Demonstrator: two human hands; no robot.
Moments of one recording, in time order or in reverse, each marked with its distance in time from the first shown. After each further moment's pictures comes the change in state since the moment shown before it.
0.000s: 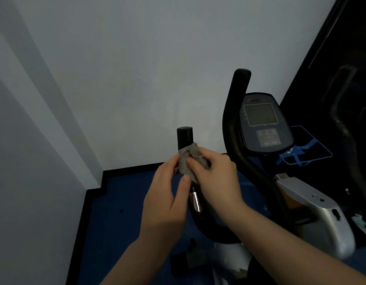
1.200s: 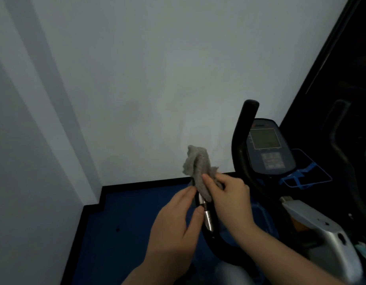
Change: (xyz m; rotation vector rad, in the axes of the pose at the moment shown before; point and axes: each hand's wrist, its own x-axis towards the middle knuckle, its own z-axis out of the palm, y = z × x) left_hand -0.008 -0.003 -0.017 0.187 -0.143 0.068; right_hand 0.004 0.009 0.003 0.005 0.102 -0.112
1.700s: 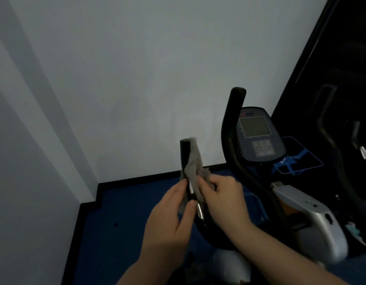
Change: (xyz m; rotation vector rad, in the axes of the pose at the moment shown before) left_hand -0.008 -0.002 0.008 -0.089 0.018 -0.035; right_hand -0.022 0.004 -0.009 -0.067 -0.062 0.093
